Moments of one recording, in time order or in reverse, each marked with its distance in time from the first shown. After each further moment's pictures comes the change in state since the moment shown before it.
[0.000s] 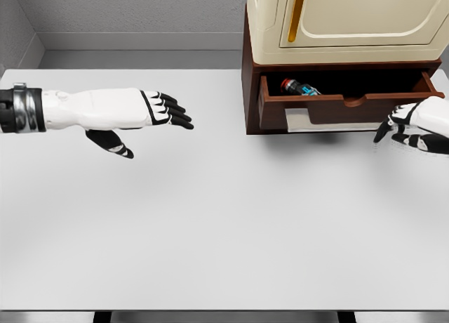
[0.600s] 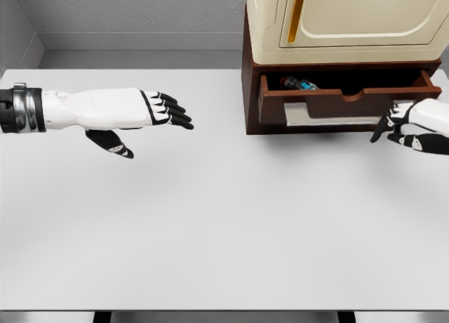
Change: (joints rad) left arm 0.002 0.000 0.000 0.000 0.000 0.000 0.000; right arm -0.015 0.014 0.046 0.039 -0.056 0.037 -0.021
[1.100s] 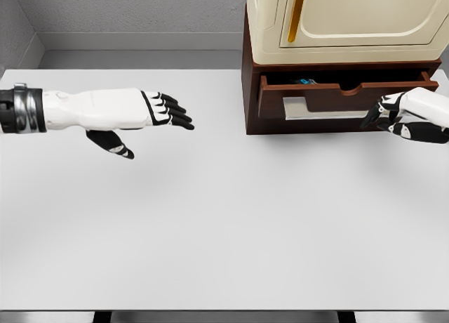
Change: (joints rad) left arm 0.002 -0.001 0.000 -0.001 0.000 0.000 0.000; right arm -0.095 0.079 0.051 0.068 -0.008 0.009 0.000
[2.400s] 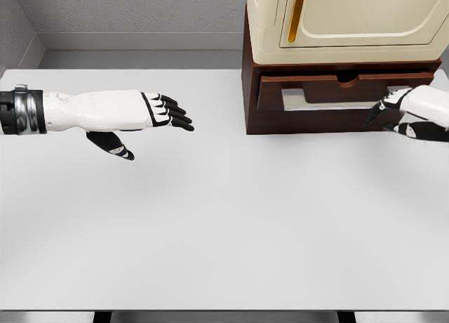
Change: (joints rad) left arm 0.006 0.000 0.001 0.000 0.000 0.000 0.000; right arm -0.031 0.005 -0.023 0.006 0.111 -0.045 0.021
